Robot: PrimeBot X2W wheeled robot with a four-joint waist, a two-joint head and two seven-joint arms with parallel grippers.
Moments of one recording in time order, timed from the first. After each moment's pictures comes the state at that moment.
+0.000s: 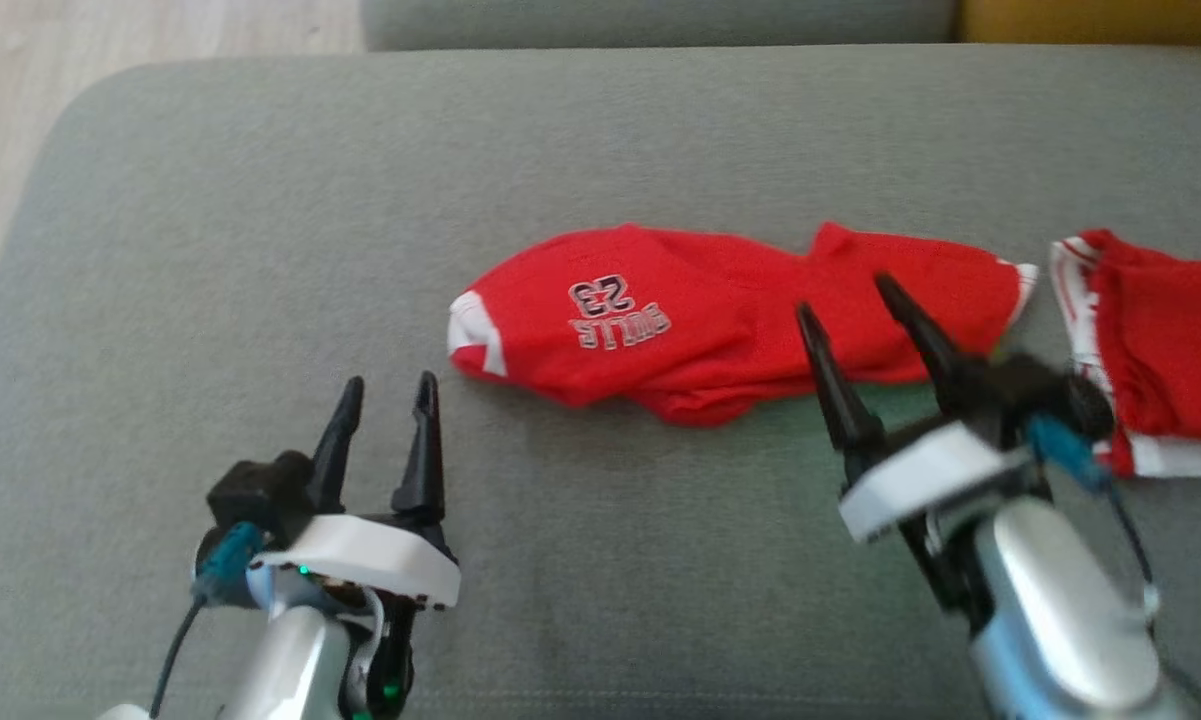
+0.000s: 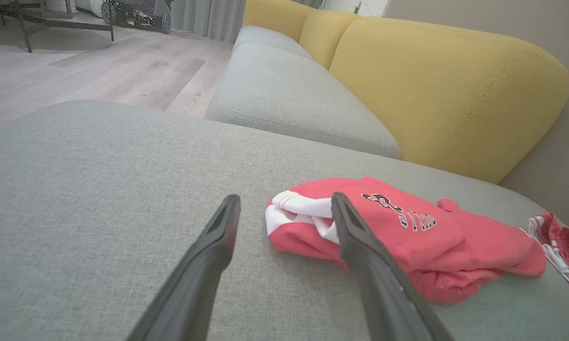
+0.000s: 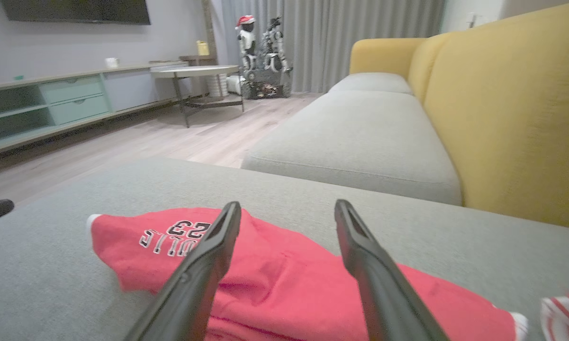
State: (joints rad) left arm -0.13 0.04 -0.27 0.25 -0.35 0.04 -0.25; right arm -0.22 -0.09 0.24 0.20 0.11 0.13 -0.09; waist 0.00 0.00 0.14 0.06
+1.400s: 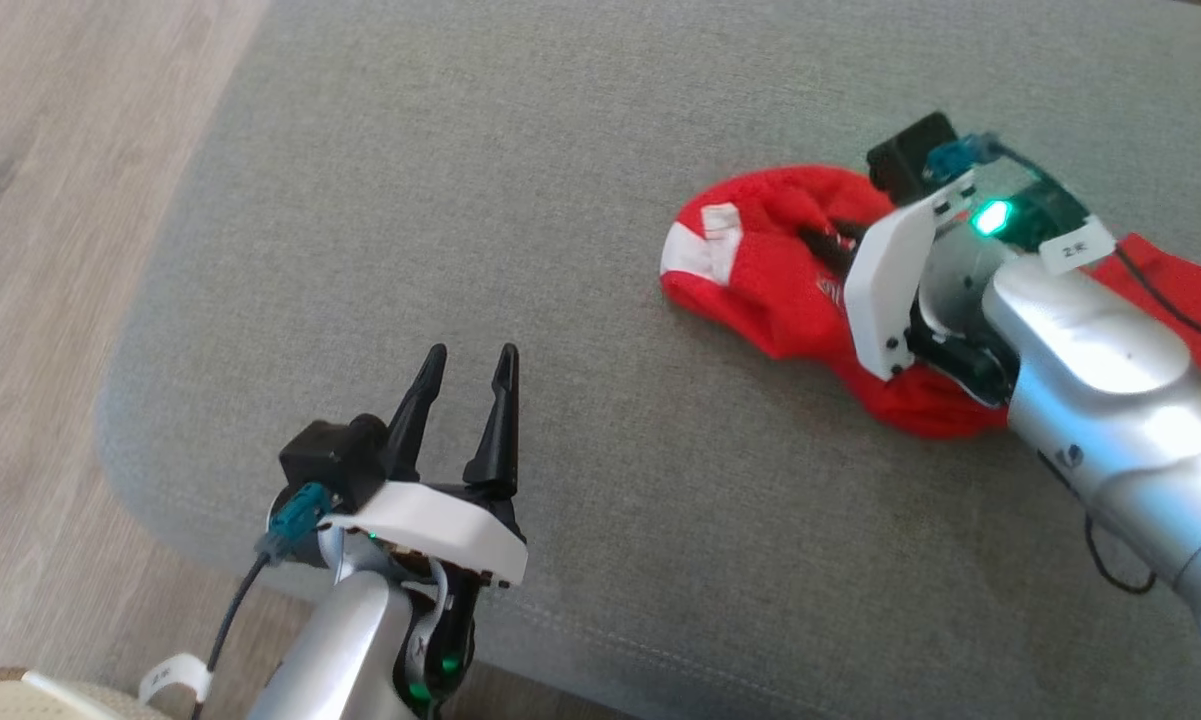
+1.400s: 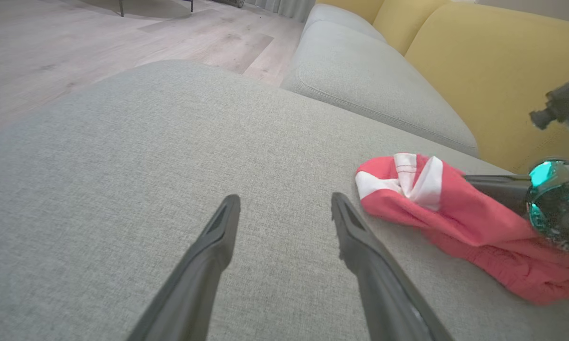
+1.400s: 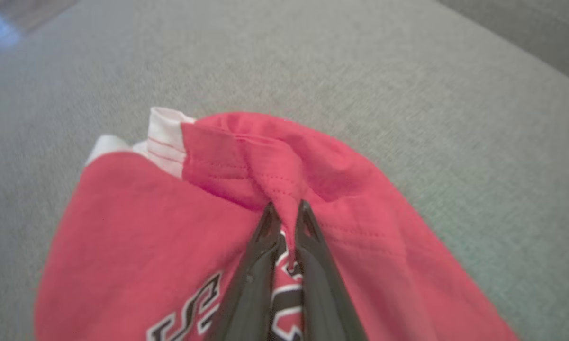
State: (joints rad) left arm -0.21 0.04 -0.44 0.26 -0.45 0.08 -0.25; right arm -0.96 -0.35 1.06 0.79 0.79 0.13 0.29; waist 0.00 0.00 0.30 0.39
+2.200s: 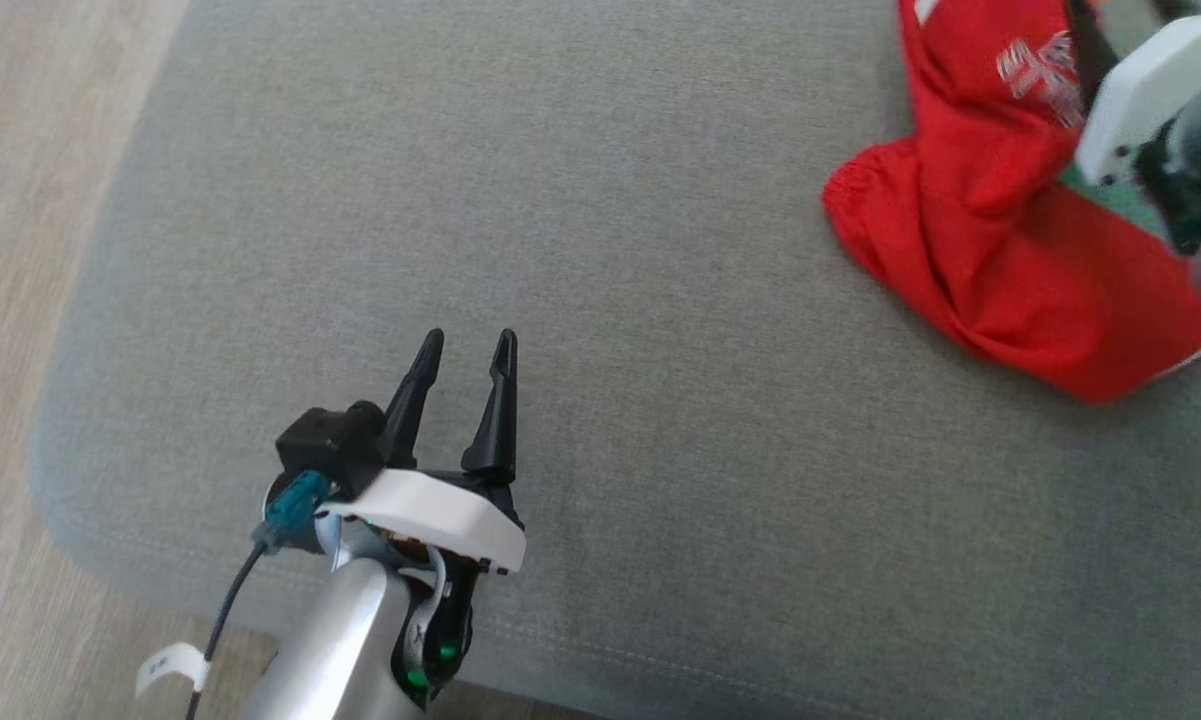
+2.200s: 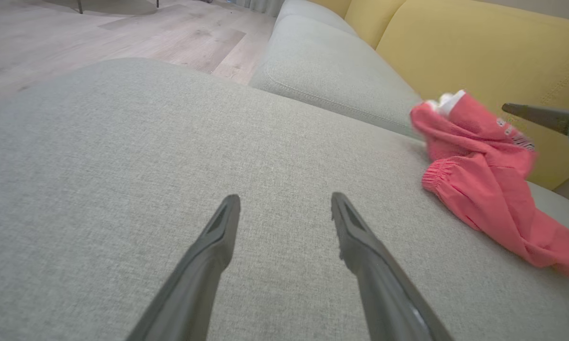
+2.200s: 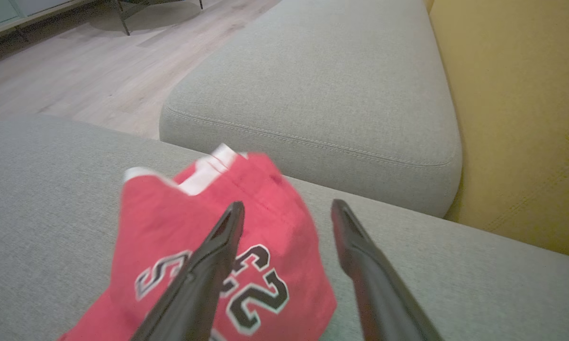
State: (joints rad) left arm -0.23 0.04 -0.43 0.26 -0.44 0.08 -0.25; right arm -1.21 -0.36 0.80 1.30 0.72 0.13 -0.05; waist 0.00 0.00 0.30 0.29
